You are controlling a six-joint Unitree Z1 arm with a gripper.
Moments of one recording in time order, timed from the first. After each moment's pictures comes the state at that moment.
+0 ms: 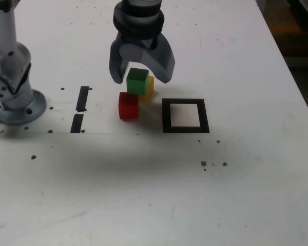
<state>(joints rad) -0.02 1.78 -1.23 1.19 0.13 0.16</state>
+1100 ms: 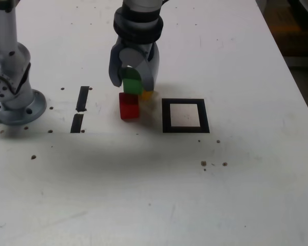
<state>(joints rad) 0.00 1.80 -1.20 1.17 0.12 0.18</state>
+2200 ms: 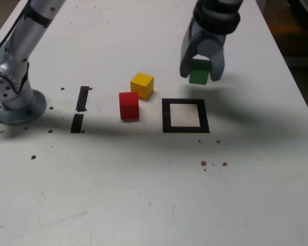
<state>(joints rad) 0.08 2.26 -1.95 1.48 0.13 0.18</state>
